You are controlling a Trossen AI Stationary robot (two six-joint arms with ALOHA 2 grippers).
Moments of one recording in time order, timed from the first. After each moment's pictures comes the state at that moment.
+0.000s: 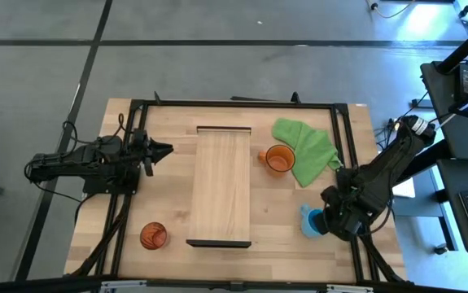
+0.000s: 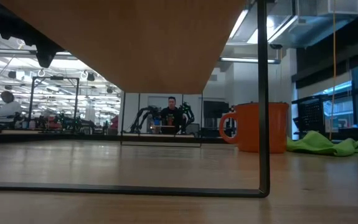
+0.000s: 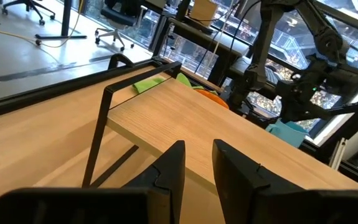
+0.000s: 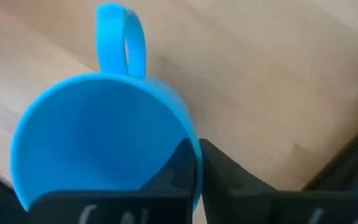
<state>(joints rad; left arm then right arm) 0.09 0.15 0.32 -0.33 -0.23 -0.46 0.89 1.18 0.79 -1.00 0.17 1.90</state>
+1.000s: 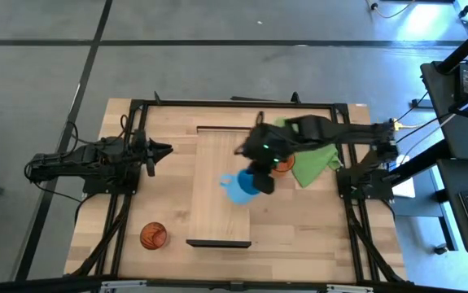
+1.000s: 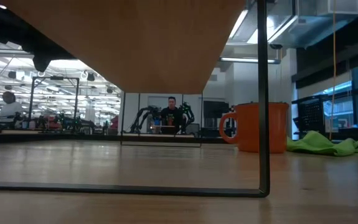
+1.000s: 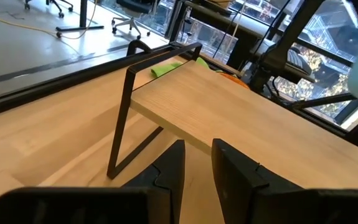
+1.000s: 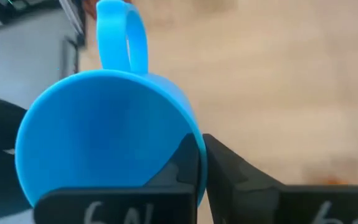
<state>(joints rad) 0.09 0.15 0.32 -0.42 -0.27 -0.43 0.07 1.77 1.98 -1.12 -0.15 0.28</state>
